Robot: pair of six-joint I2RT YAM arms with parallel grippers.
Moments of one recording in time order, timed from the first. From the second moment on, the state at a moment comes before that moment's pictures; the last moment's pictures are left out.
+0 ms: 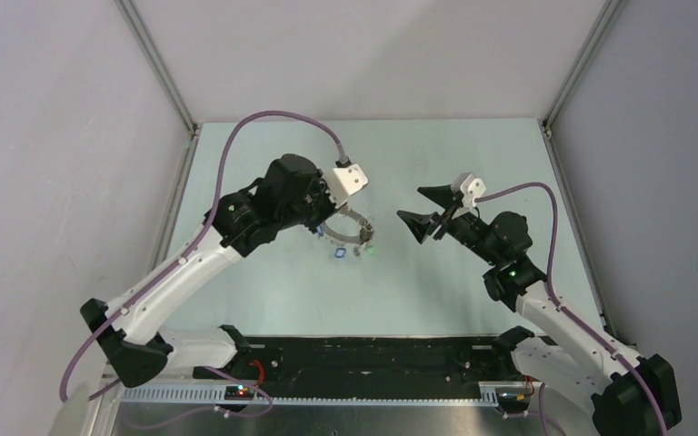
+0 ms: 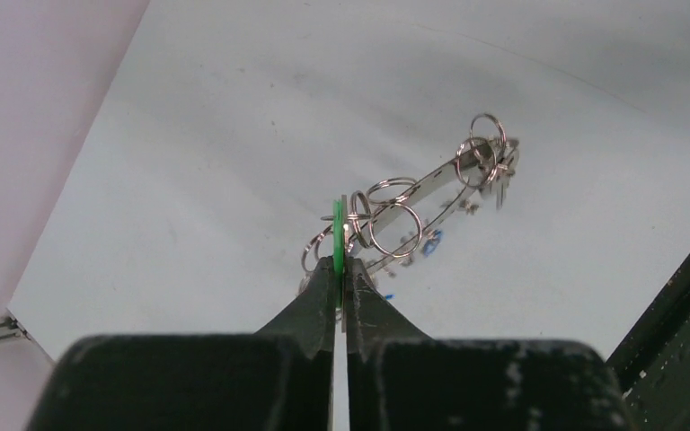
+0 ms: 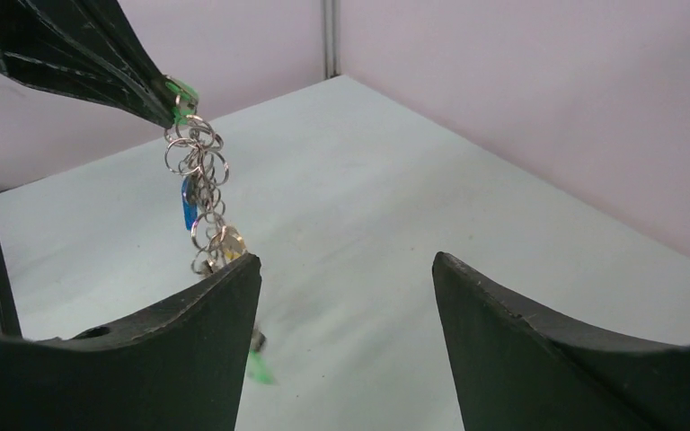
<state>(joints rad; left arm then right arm) -0.80 1.25 1.41 -0.77 -0.05 0.36 0.50 0.88 0.55 0.50 -0.37 0.05</state>
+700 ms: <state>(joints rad) -0.90 0.98 1.01 -0.56 -0.01 0.70 0.69 1.03 0.64 0.45 -0.69 -0.23</state>
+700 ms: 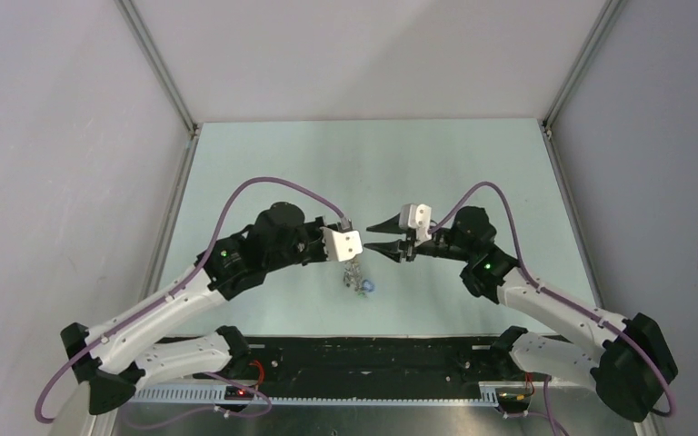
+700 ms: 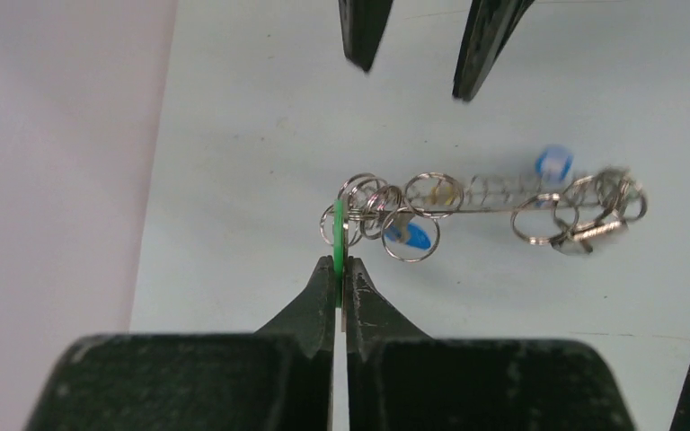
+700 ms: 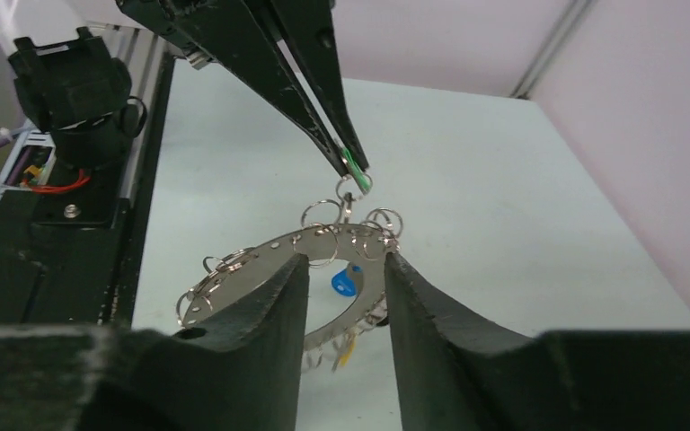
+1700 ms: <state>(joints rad) -0.90 0.93 0.94 -0.47 0.08 0.72 0.77 1.24 0.75 0.46 -0.64 -0.29</state>
